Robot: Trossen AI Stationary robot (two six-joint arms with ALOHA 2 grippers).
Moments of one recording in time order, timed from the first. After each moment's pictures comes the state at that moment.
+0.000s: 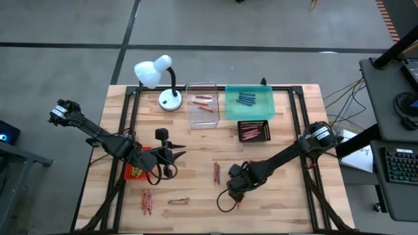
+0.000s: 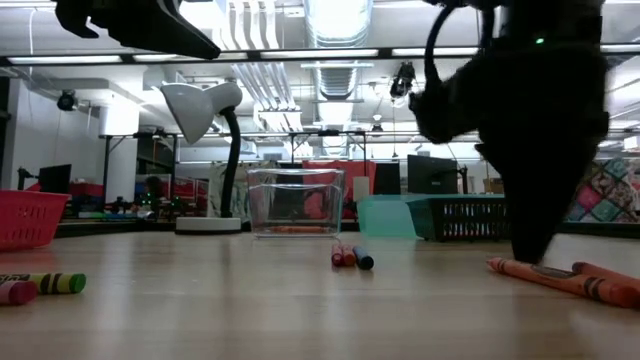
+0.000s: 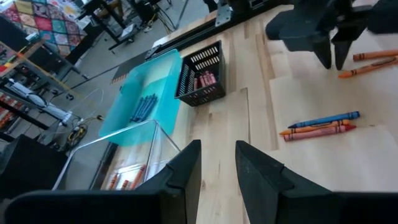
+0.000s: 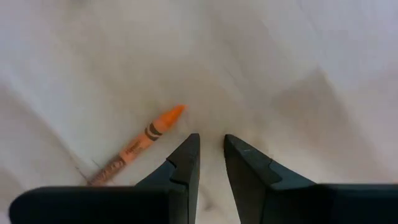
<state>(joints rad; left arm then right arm) -0.50 1.12 0.70 -0.14 -0.78 0.11 0.45 1.92 1.23 -0.71 0.03 1.11</state>
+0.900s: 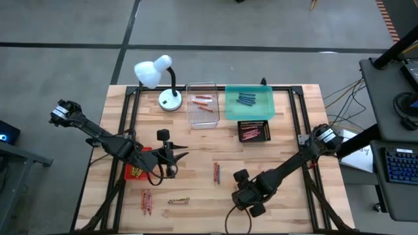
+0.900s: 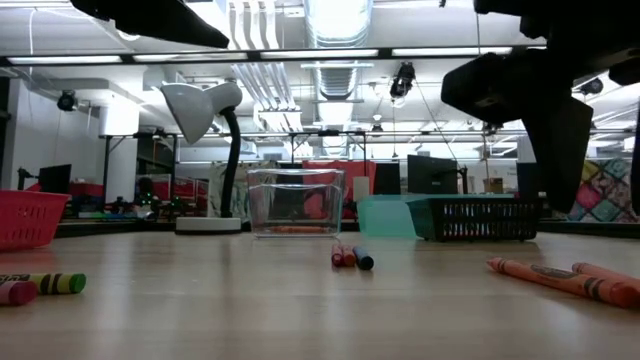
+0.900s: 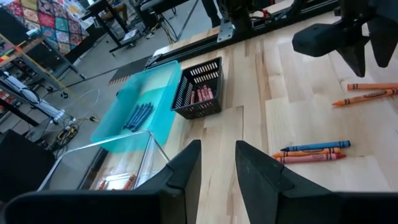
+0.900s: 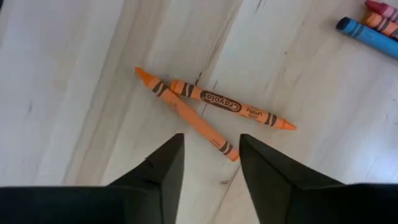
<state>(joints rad) -0.50 1.14 0.70 -0.05 -0.78 0.07 0.57 1.89 1.31 -0.73 0.03 0.16</state>
